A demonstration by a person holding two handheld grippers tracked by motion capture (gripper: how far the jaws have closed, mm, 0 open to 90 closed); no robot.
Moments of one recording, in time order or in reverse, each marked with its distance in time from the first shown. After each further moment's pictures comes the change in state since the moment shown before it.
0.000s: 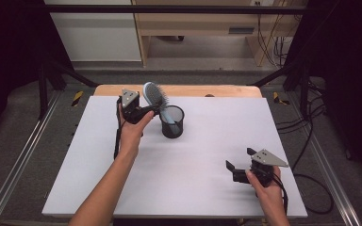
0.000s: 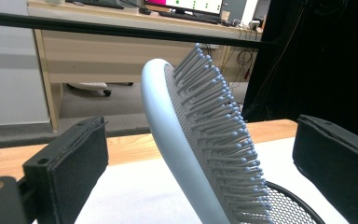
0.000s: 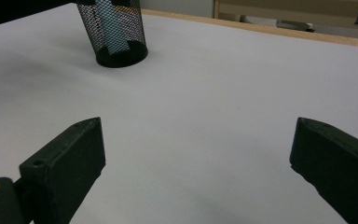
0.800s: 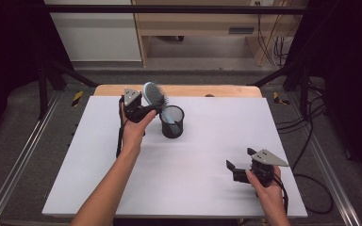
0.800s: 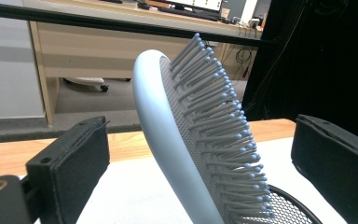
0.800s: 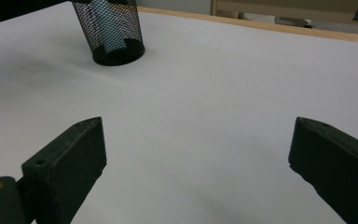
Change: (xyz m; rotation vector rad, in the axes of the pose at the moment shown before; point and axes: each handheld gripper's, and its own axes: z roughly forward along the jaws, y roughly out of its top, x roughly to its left) left arm 0.000 -0.003 0.011 0.012 -0.005 -0.033; right arm -0.002 -0.001 0.001 0.011 -0.007 0.012
